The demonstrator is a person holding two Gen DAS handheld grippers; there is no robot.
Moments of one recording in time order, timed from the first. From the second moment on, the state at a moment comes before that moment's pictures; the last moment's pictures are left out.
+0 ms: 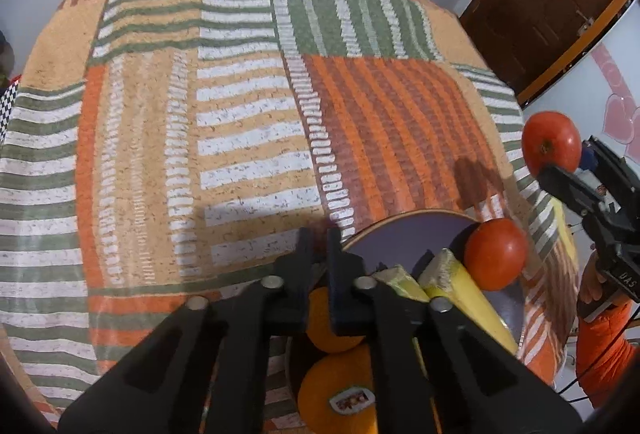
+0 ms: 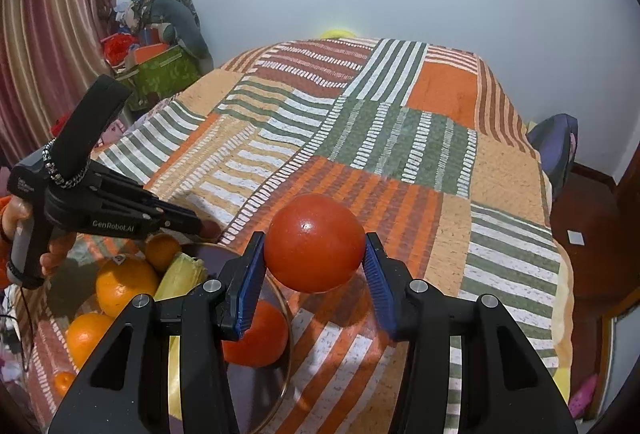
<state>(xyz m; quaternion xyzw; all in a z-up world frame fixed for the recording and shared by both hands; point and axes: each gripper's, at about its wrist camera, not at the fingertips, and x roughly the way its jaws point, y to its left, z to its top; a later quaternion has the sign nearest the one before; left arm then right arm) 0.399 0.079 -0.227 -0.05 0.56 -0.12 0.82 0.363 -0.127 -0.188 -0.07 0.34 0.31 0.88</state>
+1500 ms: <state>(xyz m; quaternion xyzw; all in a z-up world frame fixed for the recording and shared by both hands) 0.412 0.074 -0.253 -0.09 0.59 -0.11 0.79 0.346 -0.130 -0.195 -0.08 0.35 0.32 0.88</state>
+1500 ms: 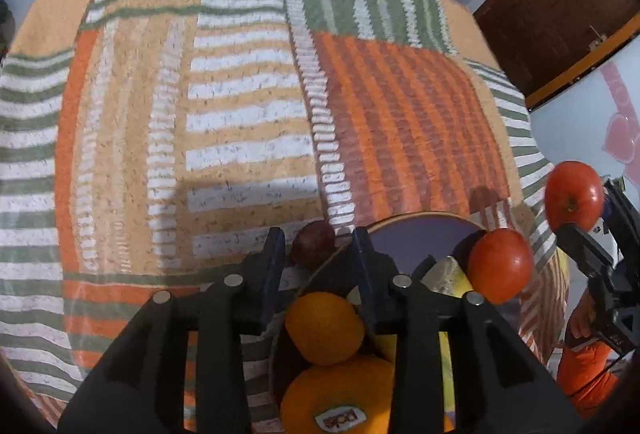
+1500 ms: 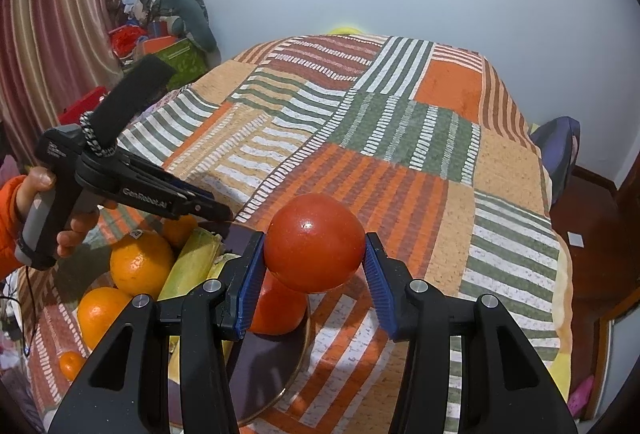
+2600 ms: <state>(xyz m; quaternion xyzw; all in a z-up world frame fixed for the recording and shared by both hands) 0.335 0.060 -0.155 -0.09 0.50 -0.15 0.85 0.308 -0.136 -0.185 -0.08 0.35 0.33 0.87</state>
